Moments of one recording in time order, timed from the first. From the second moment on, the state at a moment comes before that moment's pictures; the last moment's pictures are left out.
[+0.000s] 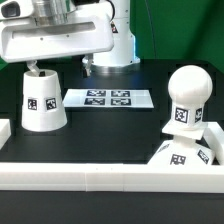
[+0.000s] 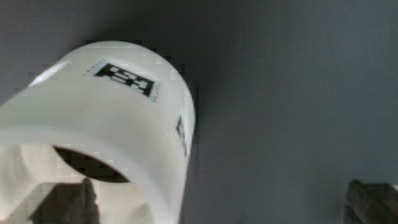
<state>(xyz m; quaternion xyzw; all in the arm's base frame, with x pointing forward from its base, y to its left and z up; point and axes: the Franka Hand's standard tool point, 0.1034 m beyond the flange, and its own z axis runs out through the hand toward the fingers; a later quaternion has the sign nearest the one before) 0.449 -0.117 0.084 -1.00 0.00 0.02 0.06</state>
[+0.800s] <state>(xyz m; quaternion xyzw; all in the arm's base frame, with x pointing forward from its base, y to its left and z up) 0.450 -0.115 0.085 -1.00 0.00 0.02 0.06</state>
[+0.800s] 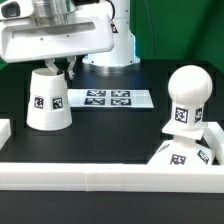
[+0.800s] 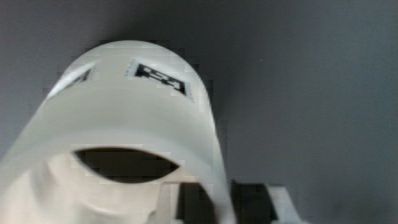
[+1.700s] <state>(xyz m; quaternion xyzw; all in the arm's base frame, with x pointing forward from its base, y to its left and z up) 0.543 0.000 0.182 -0.99 0.09 0.03 0.11</state>
